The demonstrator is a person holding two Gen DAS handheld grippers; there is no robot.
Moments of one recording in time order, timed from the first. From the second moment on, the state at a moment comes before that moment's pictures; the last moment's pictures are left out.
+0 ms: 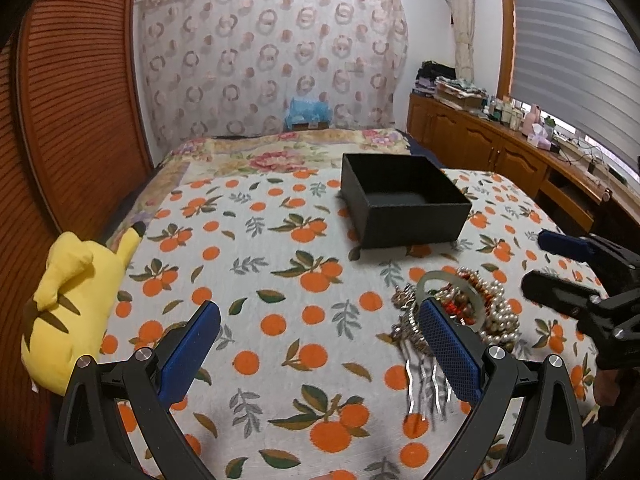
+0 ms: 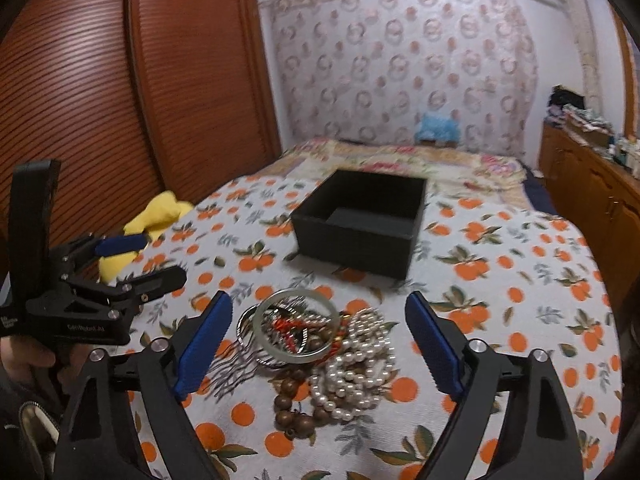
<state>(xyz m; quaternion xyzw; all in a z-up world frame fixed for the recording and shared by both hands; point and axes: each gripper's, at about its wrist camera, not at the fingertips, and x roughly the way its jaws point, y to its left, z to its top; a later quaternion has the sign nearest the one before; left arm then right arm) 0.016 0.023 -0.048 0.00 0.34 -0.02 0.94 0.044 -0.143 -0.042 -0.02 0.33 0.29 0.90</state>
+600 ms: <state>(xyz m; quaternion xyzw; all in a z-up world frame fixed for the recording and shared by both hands) 0.022 0.035 -0.070 -0.01 0.37 -0.02 0.93 0.089 -0.098 -0.085 -0.07 0.41 0.33 0.85</state>
